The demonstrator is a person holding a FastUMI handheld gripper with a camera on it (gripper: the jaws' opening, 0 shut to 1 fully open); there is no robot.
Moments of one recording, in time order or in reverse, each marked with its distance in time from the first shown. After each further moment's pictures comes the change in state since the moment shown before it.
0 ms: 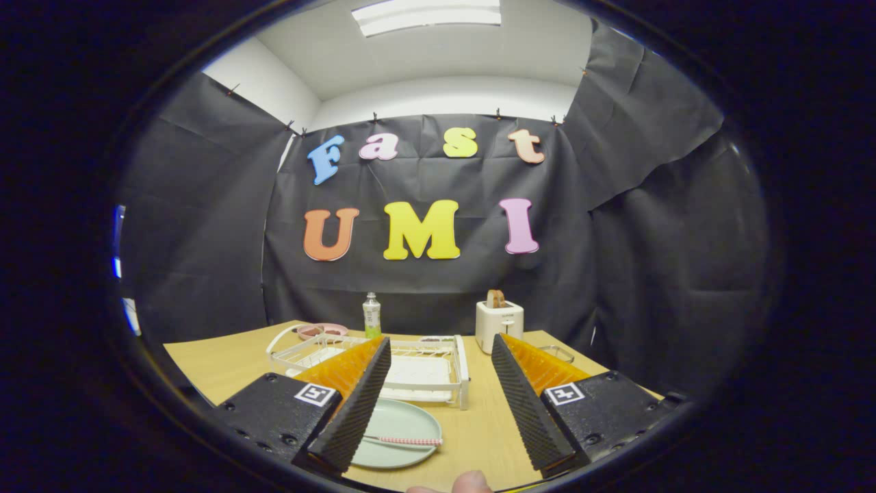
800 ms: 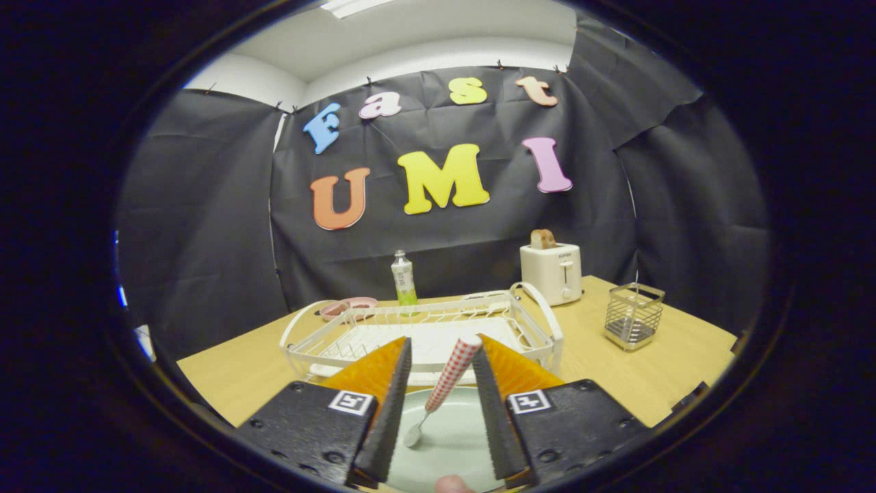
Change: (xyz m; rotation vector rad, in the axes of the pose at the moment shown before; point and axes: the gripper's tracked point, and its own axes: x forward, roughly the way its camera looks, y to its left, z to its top) arm 0.100 0.098 -0.076 0.084 0.175 0.065
